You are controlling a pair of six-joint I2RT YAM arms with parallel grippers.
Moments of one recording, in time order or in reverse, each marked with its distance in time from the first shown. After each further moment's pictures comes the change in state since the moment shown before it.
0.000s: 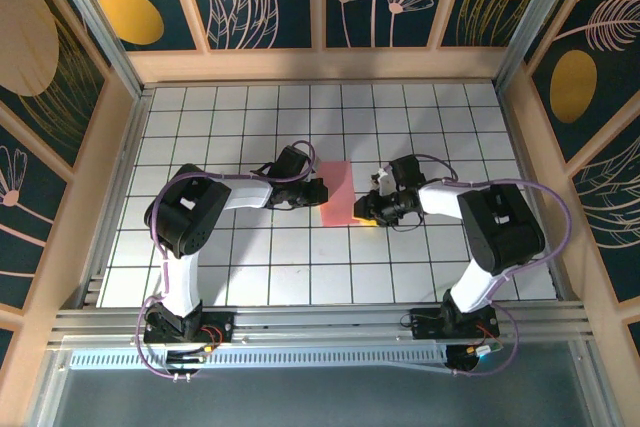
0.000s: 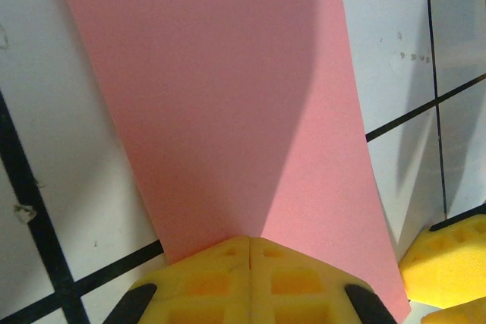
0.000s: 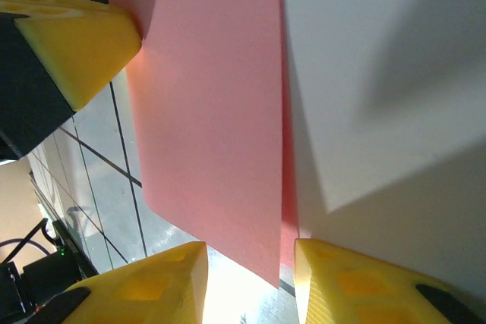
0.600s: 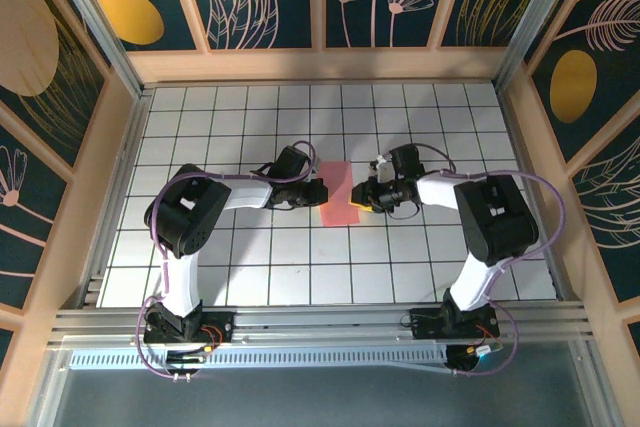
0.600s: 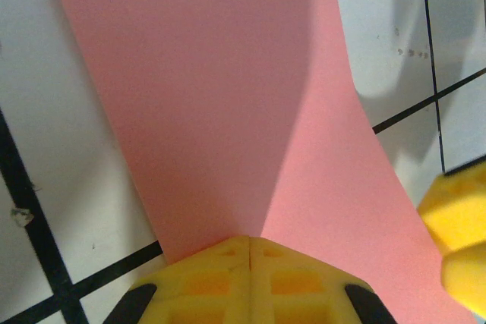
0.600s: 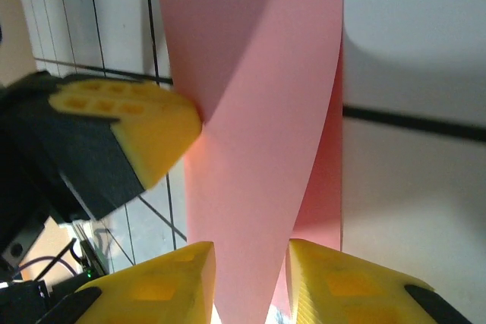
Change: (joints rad) left arm 0.000 0.000 -0.003 0.005 0.003 0.023; right arm -0.033 0.076 0.098 0.075 -0.043 0.024
